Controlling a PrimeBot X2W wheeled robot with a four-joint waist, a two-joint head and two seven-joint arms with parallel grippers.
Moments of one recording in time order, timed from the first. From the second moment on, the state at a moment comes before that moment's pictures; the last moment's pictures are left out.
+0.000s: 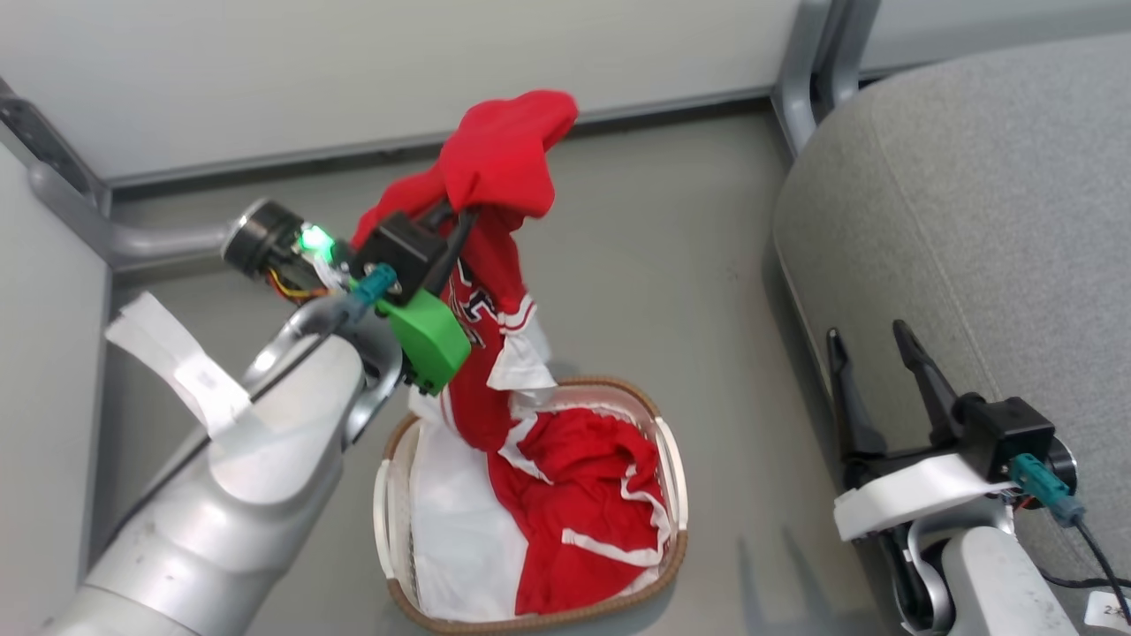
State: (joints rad) left arm -0.78 0.25 -0.72 0.59 -0.27 -0.13 -0.18; right arm -0.16 -0.05 0.05 0.18 0.20 0.13 -0.26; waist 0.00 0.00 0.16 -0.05
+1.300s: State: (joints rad) left arm -0.91 0.12 -0.82 0.29 -0.43 -0.08 0.03; right arm -0.69 -0.05 0.58 0.62 0.24 0.13 -0.23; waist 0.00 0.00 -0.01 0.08
